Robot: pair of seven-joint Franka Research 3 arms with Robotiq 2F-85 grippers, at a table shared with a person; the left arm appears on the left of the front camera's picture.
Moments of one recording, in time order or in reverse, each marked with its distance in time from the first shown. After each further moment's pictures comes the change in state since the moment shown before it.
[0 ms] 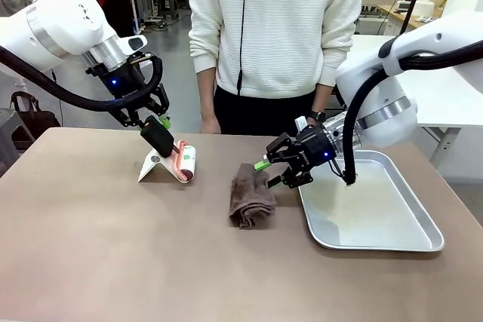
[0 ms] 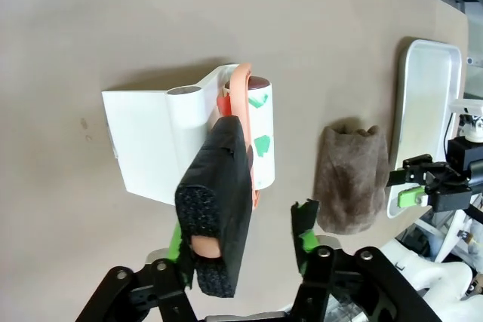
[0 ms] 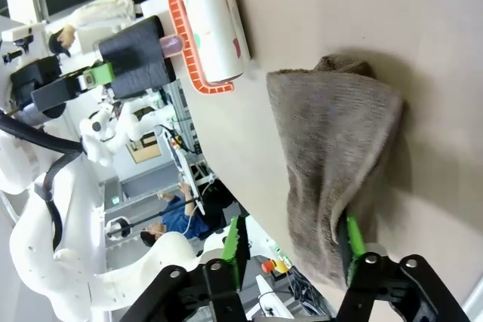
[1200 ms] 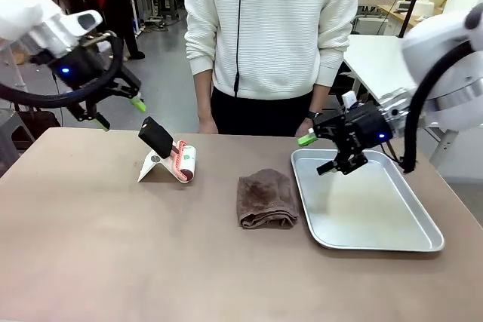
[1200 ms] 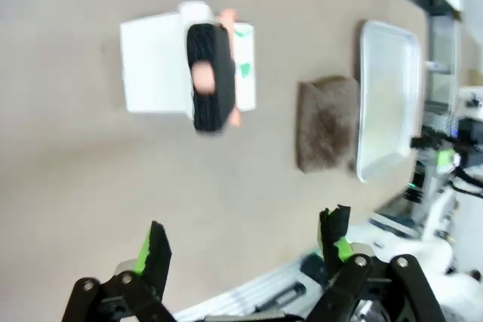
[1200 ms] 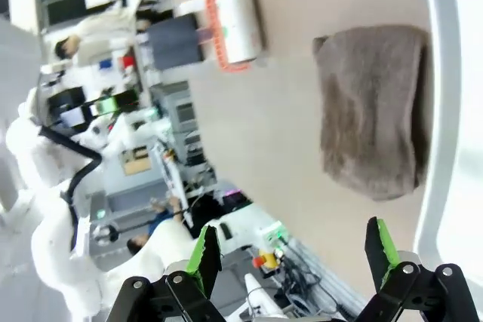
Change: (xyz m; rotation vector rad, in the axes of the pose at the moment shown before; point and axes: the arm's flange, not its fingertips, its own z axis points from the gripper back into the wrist) left arm -0.106 0.028 0.080 -0.127 -0.104 0.008; right arm -0.066 0.017 0.115 0.002 -0.099 0.074
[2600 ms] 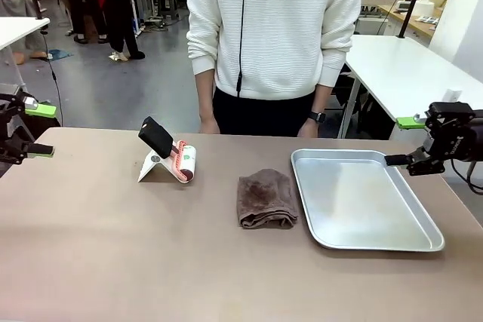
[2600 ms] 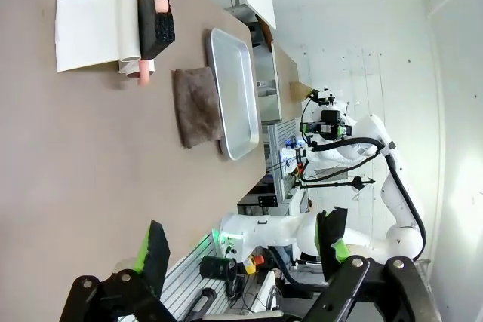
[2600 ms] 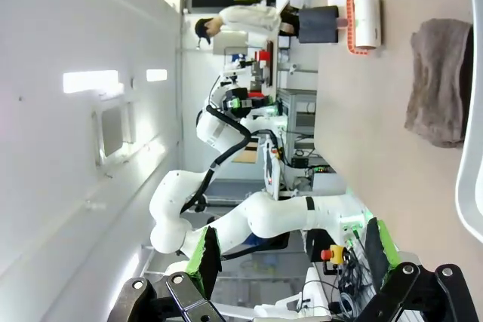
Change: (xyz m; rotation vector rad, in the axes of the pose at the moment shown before) left arm -0.117 0.146 0.041 -0.629 -0.181 0.016; right arm -0.083 -0.059 0.120 0.423 -0.119 0.120
